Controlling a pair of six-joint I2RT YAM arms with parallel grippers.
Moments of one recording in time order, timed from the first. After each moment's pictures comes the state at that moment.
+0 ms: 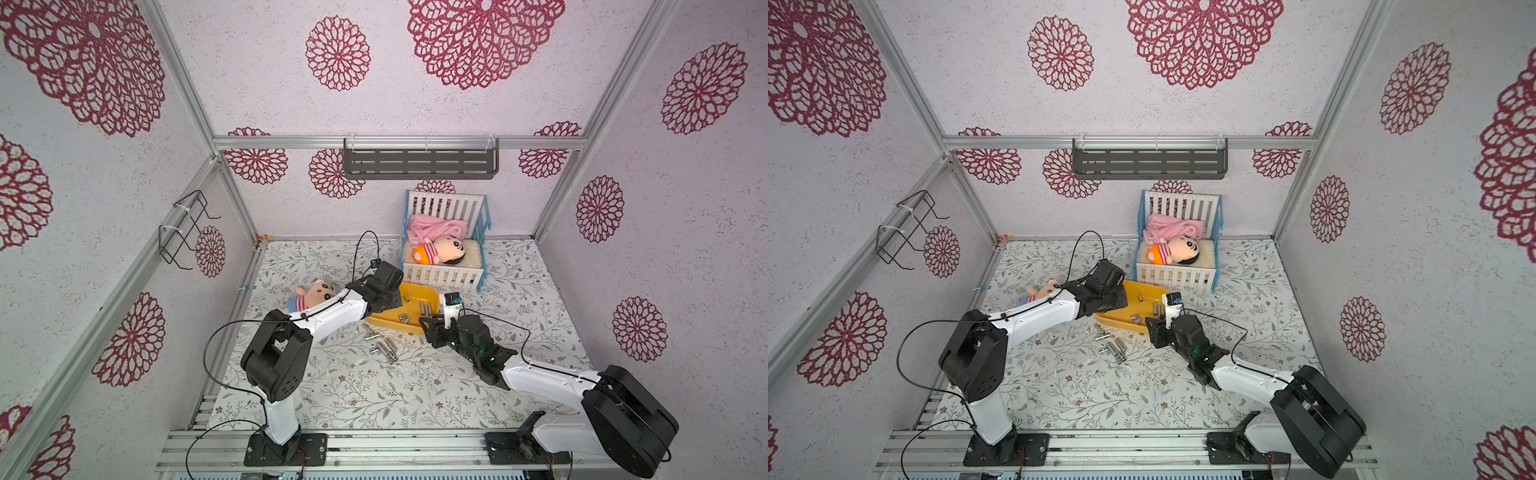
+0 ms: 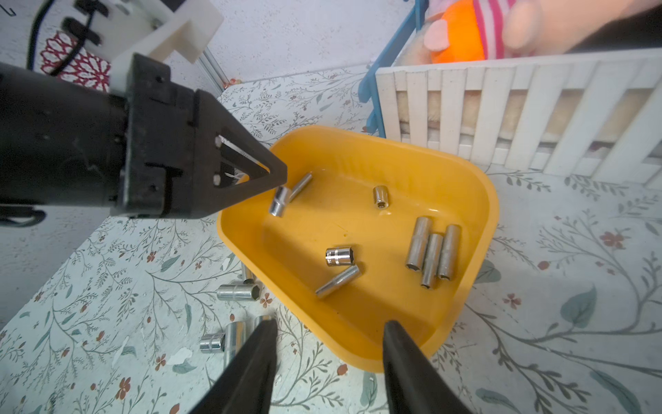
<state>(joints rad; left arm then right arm) -0.64 1.82 1.32 -0.41 -0.16 -0.73 0.68 1.31 0.49 0.43 0.05 0.40</state>
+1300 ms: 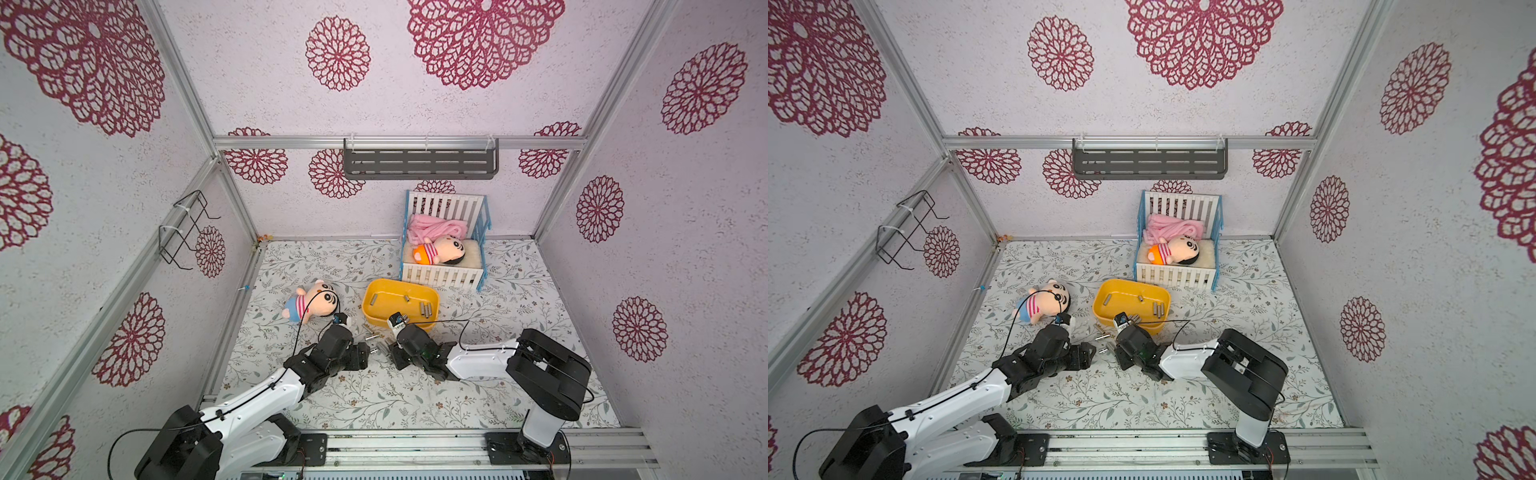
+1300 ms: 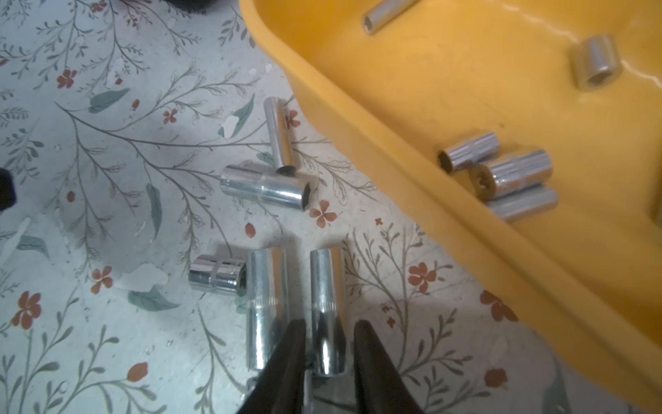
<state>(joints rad) -0.64 1.10 0.46 -0.19 -0.08 -0.61 0.95 1.75 0.81 0.15 0.17 0.35</state>
